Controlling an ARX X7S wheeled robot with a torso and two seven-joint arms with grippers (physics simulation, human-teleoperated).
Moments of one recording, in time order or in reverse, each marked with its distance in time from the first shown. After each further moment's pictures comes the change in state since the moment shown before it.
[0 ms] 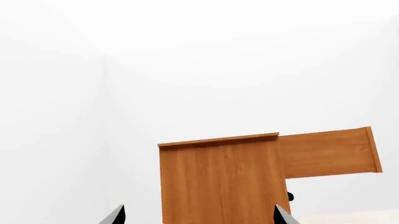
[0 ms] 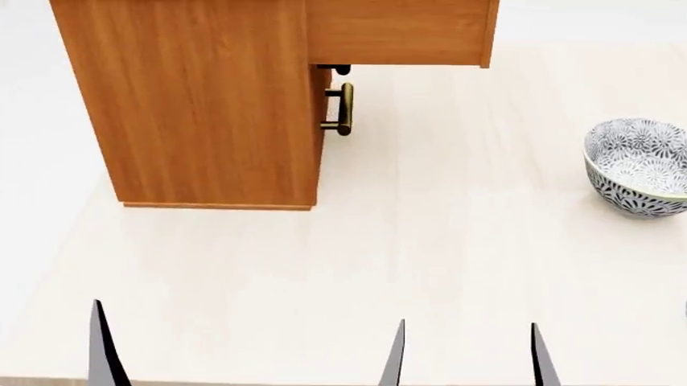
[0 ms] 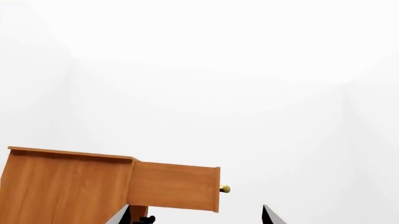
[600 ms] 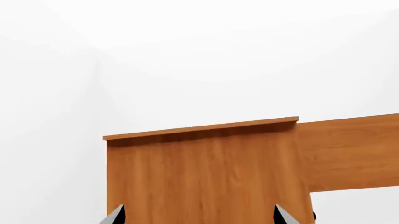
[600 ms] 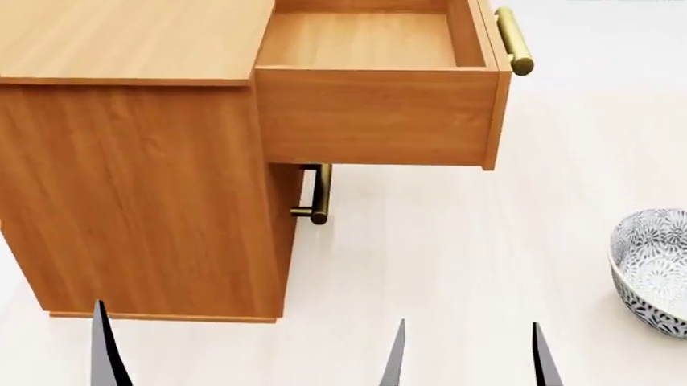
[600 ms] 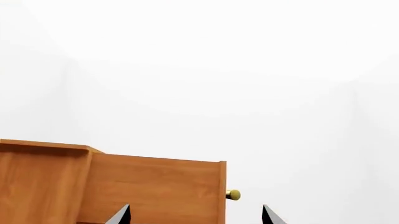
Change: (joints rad) left arm -0.006 -0.035 0.035 0.002 -0.011 -0.014 -0.042; right arm 0.006 0.038 -0.037 -0.003 0.019 -0.012 0.038
